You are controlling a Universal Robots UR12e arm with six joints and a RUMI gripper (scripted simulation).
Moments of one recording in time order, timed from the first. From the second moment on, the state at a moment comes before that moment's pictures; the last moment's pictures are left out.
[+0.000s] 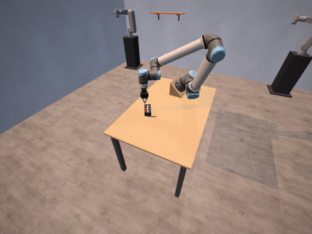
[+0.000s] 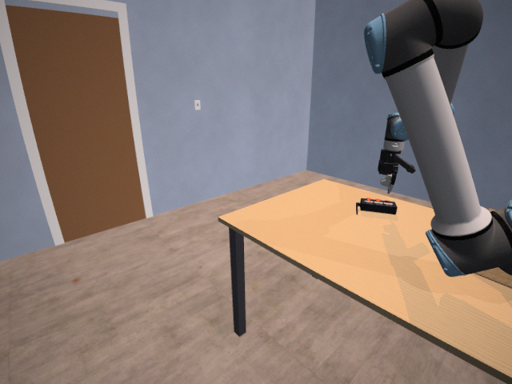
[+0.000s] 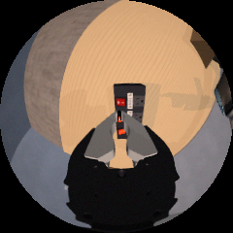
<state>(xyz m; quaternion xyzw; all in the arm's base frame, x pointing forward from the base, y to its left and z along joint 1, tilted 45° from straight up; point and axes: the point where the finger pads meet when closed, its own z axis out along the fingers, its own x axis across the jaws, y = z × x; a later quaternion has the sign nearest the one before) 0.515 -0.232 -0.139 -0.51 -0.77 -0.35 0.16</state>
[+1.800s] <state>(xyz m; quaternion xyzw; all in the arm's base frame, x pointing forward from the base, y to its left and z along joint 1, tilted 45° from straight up) 0.555 -0.230 -0.112 -0.51 -0.77 -0.35 0.16</state>
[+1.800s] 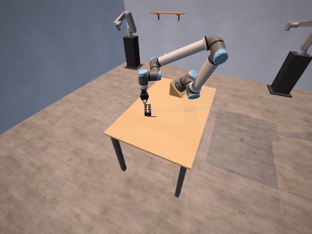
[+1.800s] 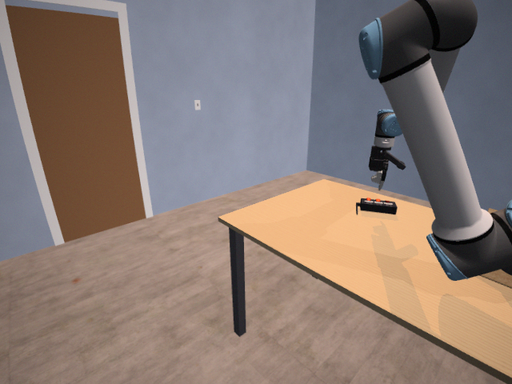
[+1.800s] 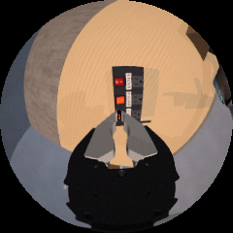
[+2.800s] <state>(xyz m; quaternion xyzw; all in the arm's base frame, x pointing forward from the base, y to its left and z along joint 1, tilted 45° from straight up) 0.558 -0.215 -0.127 -0.51 -0.77 -0.35 0.16</state>
